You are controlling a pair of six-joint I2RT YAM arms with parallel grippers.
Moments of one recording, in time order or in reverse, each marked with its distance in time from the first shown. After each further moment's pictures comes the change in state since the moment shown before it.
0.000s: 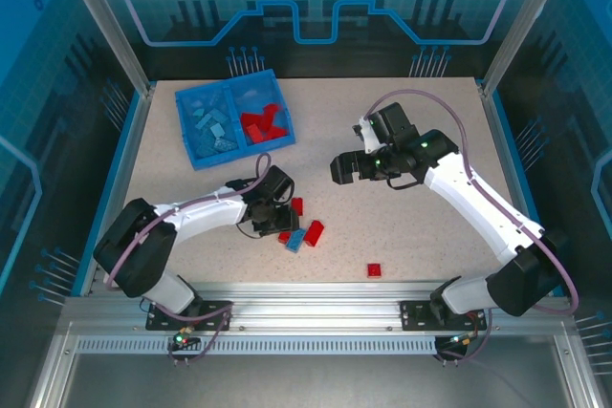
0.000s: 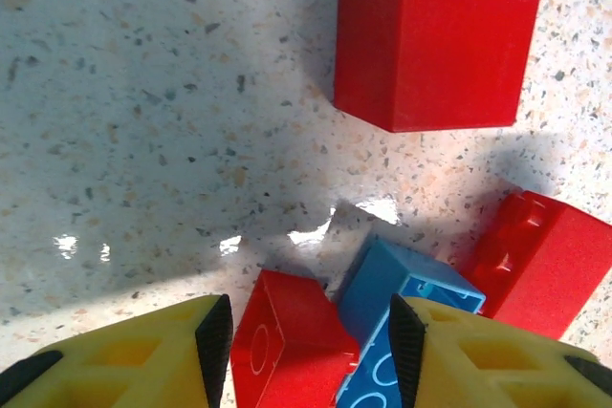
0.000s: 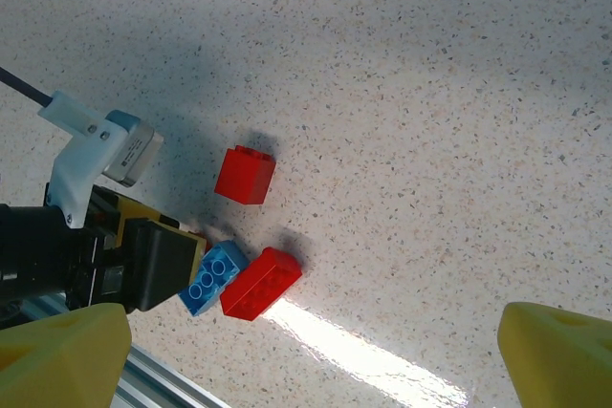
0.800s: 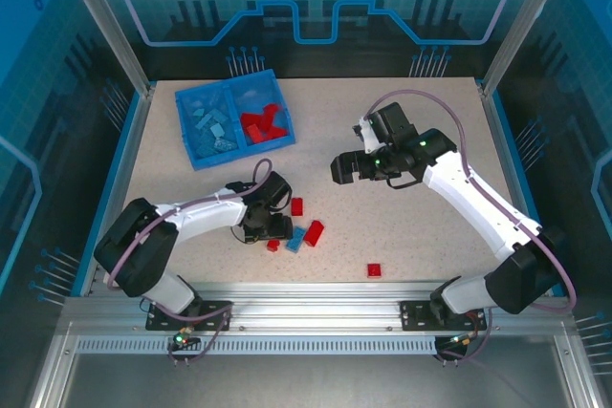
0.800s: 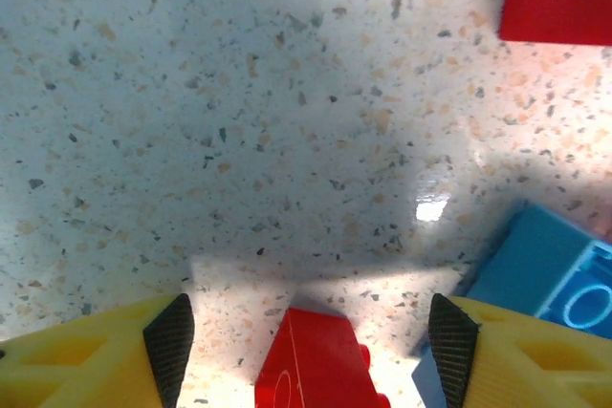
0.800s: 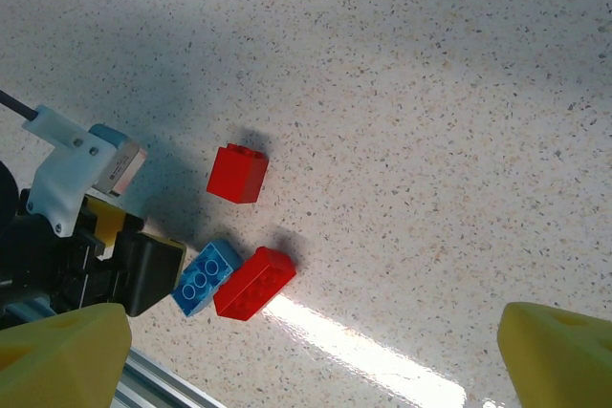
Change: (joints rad) left arm 0.000 -0.009 -0.024 -0.109 -0.081 0.056; right arm -0.007 0.014 0.000 -0.003 0.000 -0.004
